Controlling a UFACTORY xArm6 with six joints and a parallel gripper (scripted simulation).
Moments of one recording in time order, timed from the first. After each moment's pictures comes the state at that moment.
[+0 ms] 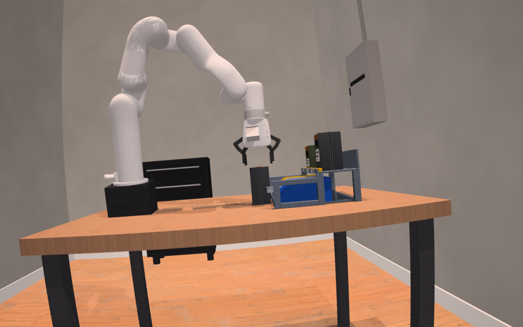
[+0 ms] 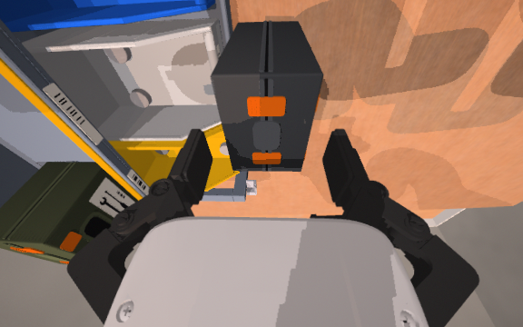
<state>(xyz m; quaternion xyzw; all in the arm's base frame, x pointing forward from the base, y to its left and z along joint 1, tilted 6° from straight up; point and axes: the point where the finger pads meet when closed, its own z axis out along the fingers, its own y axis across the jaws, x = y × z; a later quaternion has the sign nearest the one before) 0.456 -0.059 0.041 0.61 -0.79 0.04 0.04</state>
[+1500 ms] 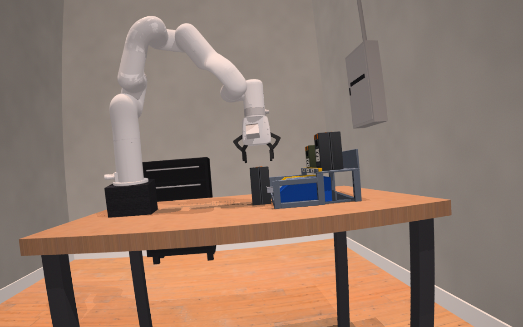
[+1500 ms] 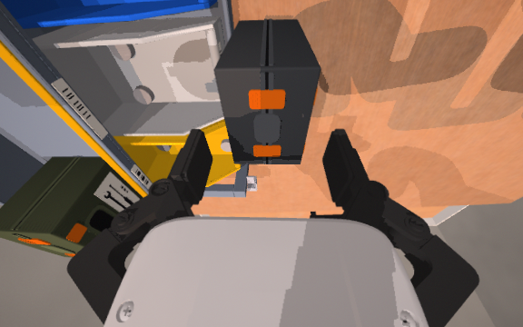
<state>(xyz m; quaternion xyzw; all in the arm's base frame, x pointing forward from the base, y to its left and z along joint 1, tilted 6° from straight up) 0.456 -0.058 0.050 0.61 -0.79 0.04 0.04</state>
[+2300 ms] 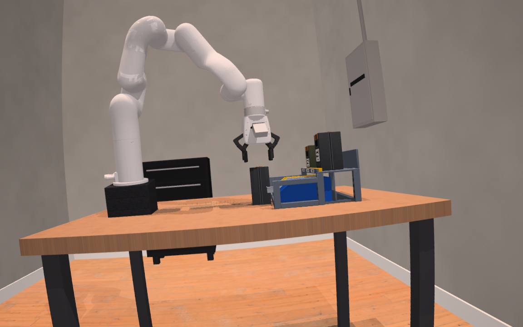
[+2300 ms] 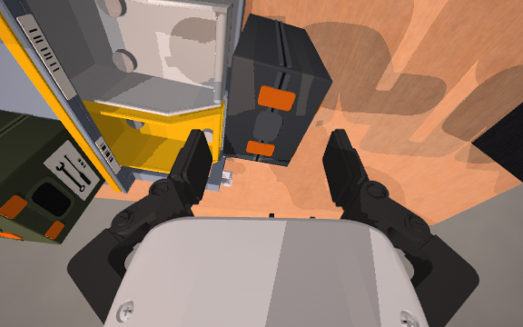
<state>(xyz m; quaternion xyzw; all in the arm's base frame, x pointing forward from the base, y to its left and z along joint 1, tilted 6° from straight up) 0.456 -0.058 0.052 0.70 -0.71 0.03 0.04</state>
